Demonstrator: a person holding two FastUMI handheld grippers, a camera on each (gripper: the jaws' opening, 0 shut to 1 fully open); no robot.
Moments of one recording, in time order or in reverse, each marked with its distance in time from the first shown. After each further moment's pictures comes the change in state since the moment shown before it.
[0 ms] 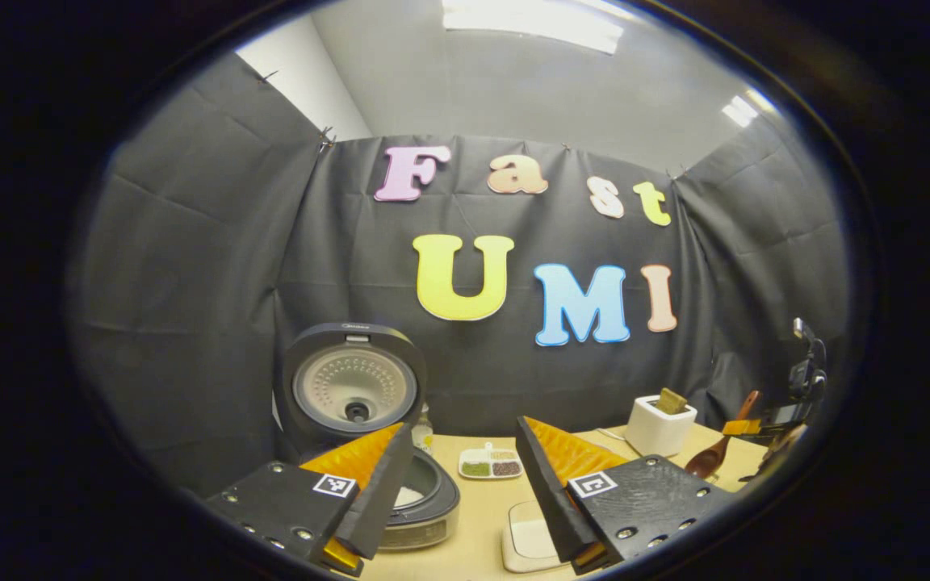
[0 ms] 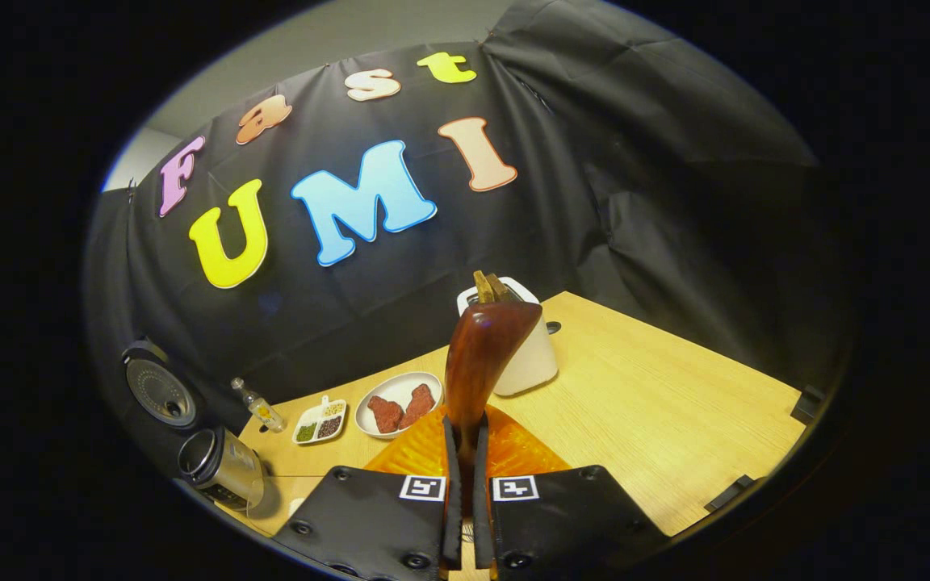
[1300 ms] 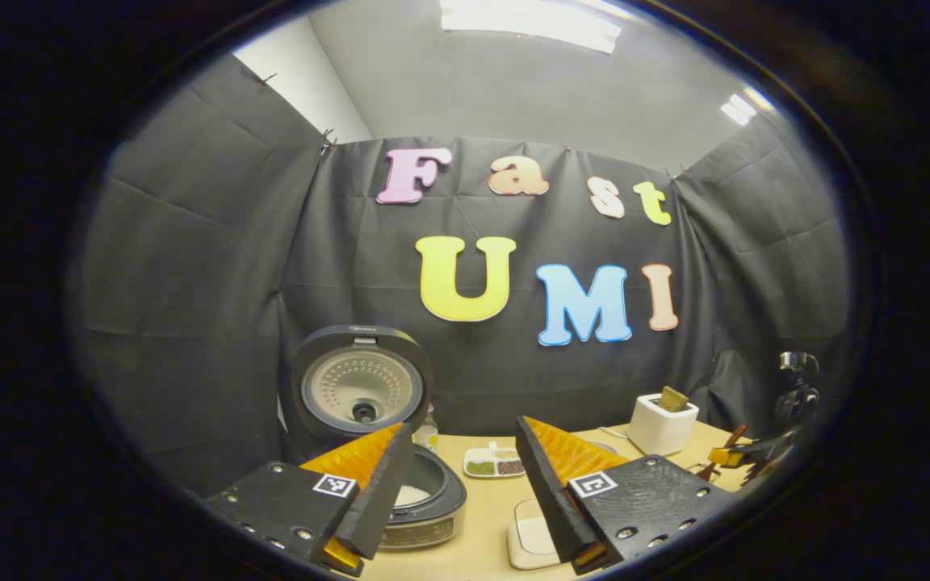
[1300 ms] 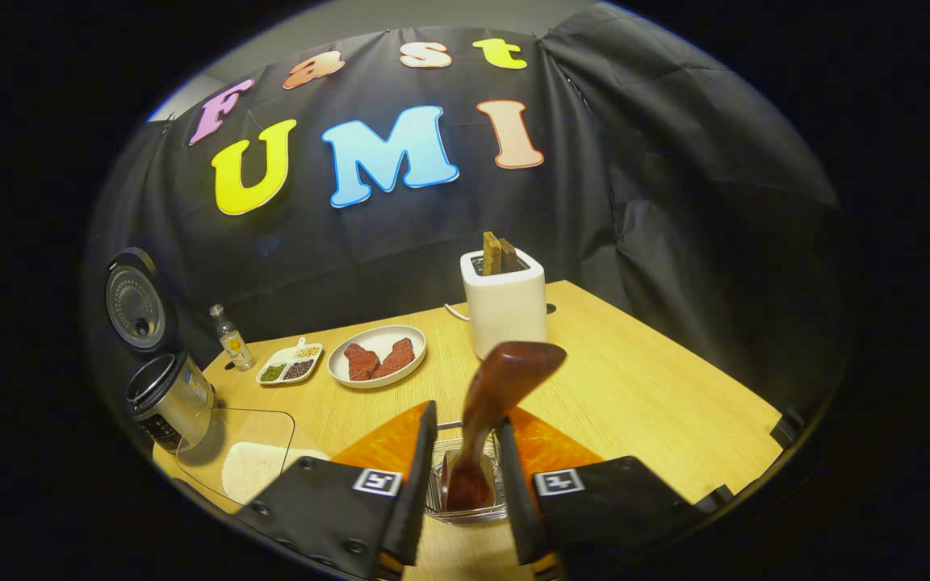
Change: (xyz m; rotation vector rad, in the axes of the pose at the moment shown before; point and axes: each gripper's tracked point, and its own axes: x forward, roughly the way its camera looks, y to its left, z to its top) left arm -0.010 0.001 0.006 0.009 -0.006 0.001; right arm -0.006 -0.010 -0.045 -0.214 0.043 -0.023
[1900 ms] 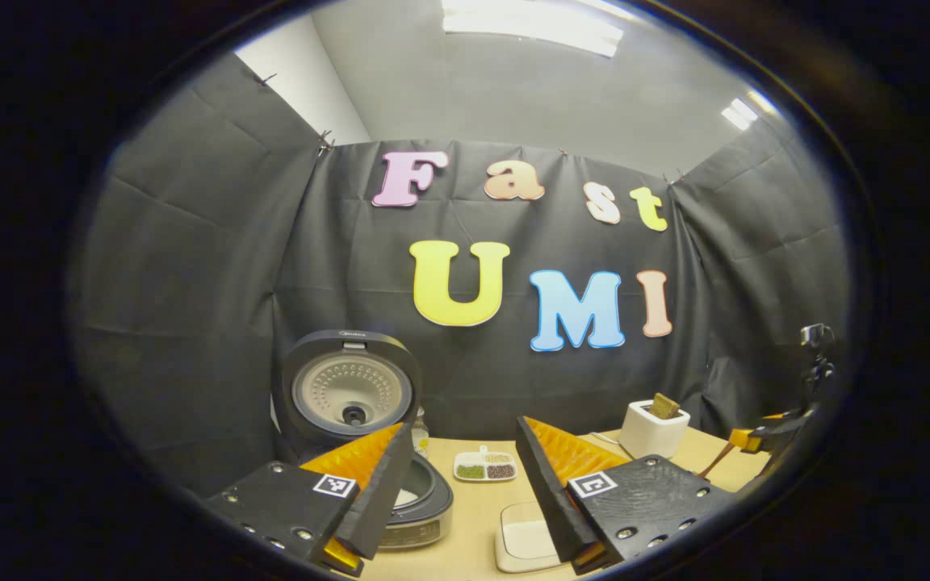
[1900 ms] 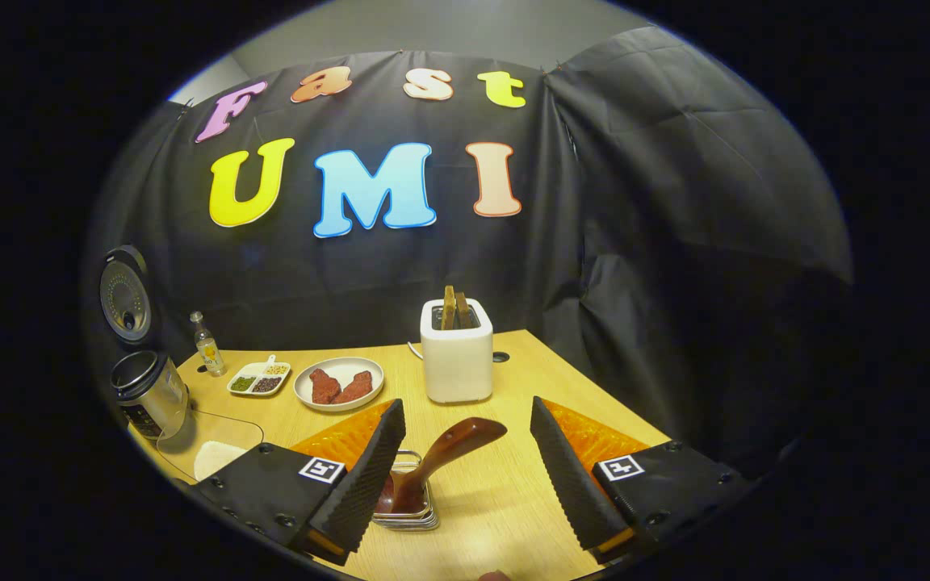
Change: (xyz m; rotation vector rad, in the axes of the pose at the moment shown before) left arm 0.002 -0.011 0.010 -0.015 -0.006 -0.006; right arm -0.049 -0.050 0.066 -0.103 -0.137 -0.081
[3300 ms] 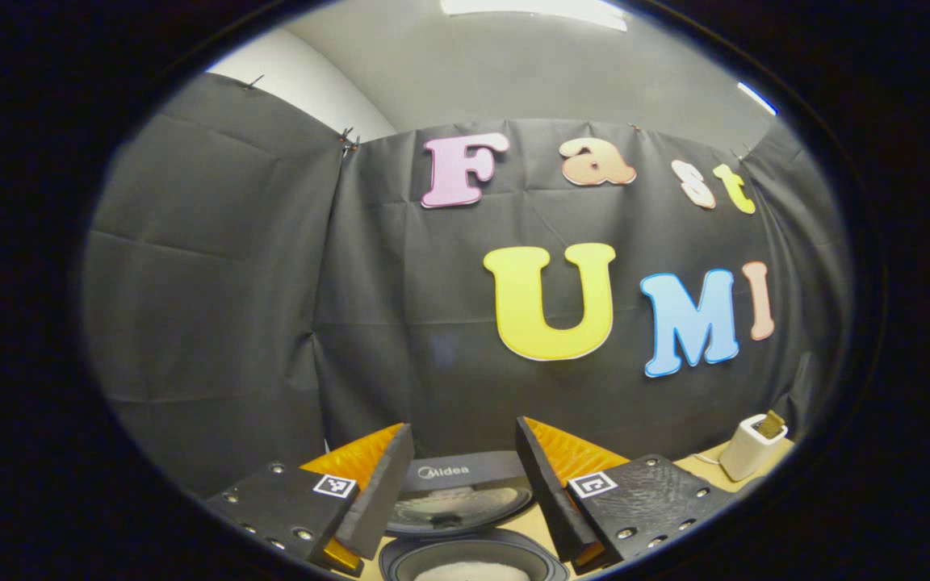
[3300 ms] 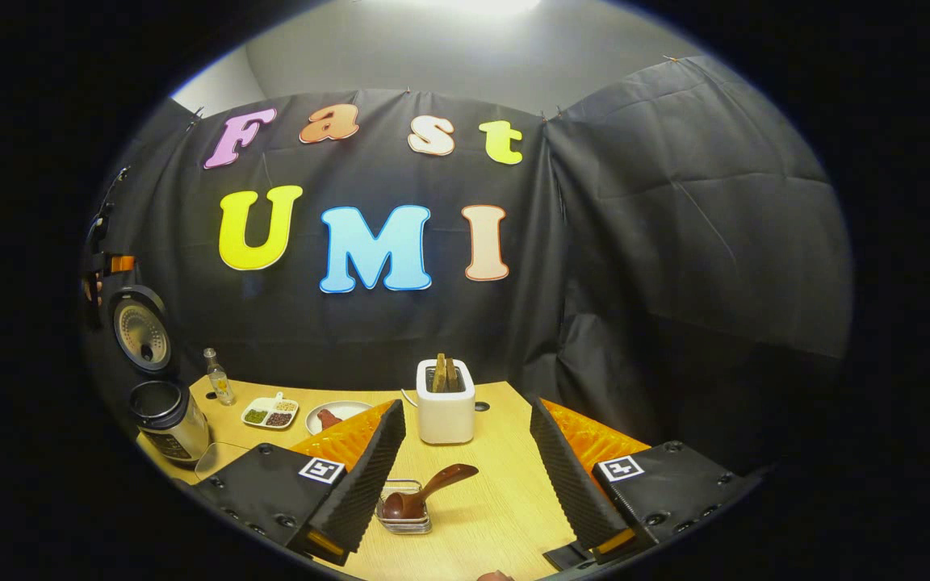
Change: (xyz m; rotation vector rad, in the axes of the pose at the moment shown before) left arm 0.240 0.165 0.091 0.095 0.022 0.224; right arm -0.092 0.000 0.097 -0.032 -0.089 -0.066
